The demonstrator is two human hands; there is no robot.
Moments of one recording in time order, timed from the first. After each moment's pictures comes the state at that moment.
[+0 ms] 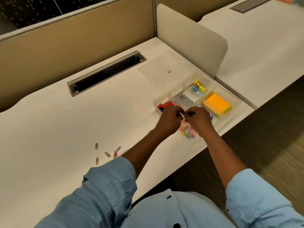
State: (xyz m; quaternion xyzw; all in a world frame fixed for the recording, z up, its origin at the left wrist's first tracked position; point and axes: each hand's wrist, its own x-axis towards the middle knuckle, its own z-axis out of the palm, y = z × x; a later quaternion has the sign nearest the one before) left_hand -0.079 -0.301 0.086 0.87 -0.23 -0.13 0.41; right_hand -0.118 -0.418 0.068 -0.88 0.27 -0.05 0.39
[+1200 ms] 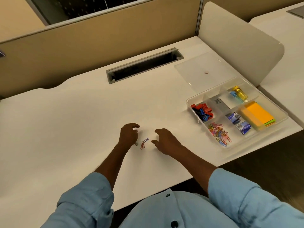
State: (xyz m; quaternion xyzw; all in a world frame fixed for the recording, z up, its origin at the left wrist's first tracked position) left_hand -0.068 -0.057 0.029 0.94 0.09 -0.10 0.32; right_hand -0.105 -0.225 0.008 -0.94 -0.04 0.16 0.31
